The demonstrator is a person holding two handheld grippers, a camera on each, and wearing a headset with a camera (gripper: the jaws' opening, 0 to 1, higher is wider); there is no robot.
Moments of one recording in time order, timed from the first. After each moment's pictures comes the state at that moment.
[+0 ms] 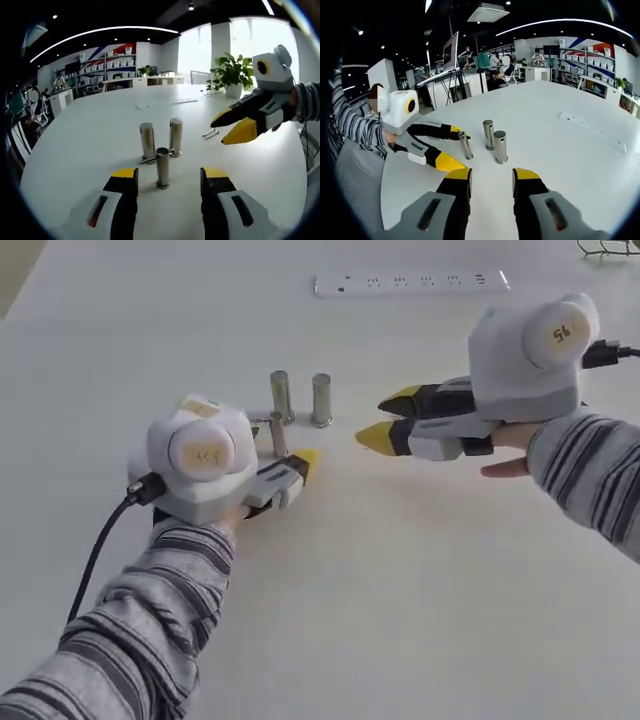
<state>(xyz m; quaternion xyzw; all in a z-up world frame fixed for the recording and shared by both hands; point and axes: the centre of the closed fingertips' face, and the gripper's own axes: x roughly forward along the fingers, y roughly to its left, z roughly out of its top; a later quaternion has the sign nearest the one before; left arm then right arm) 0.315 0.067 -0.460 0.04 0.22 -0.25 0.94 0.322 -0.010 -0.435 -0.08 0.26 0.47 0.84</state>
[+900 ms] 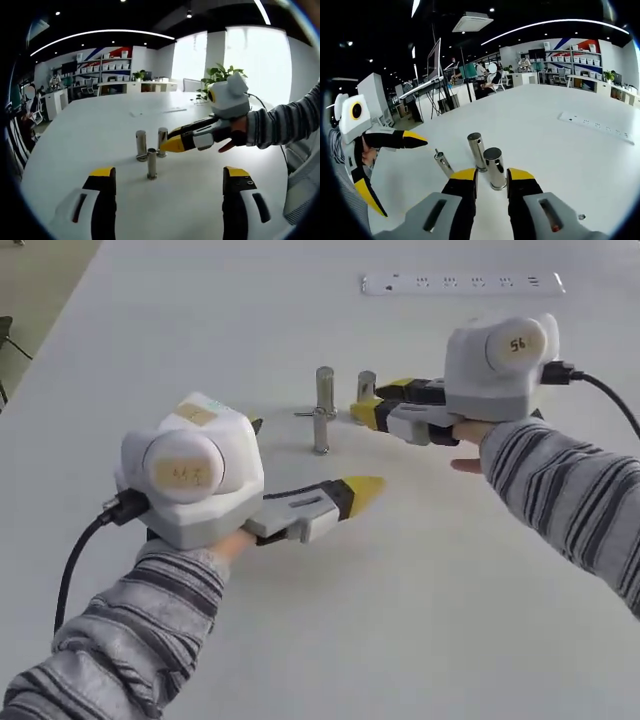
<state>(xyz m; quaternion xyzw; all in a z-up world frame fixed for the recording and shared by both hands) 0.274 0.072 -0.430 0.01 0.21 -0.29 0.94 0.367 0.029 -0.461 -0.02 0.24 0.42 0.87</state>
